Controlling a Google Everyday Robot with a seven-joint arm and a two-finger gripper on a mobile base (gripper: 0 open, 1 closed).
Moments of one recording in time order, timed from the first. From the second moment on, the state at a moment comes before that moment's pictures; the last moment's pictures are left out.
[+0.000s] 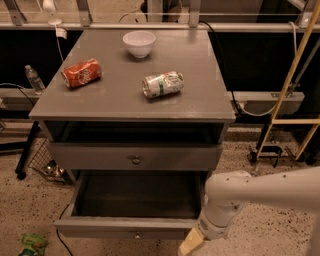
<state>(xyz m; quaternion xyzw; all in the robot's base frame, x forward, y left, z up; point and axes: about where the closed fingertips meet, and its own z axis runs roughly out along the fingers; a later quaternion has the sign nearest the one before) 0.358 -0.144 0.470 0.21 -0.97 -0.11 0.10</state>
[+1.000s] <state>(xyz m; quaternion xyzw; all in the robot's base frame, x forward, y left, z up) 0.344 -0.094 0.415 0.15 -0.97 -0.09 0.17</state>
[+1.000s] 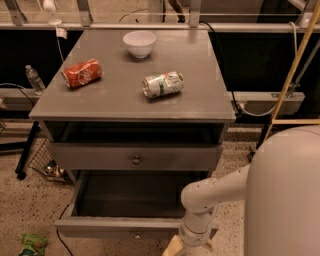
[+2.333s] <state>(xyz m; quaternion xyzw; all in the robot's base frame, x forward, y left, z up) 0.353 -0.063 0.394 0.15 -0.97 -0.13 0.12</state>
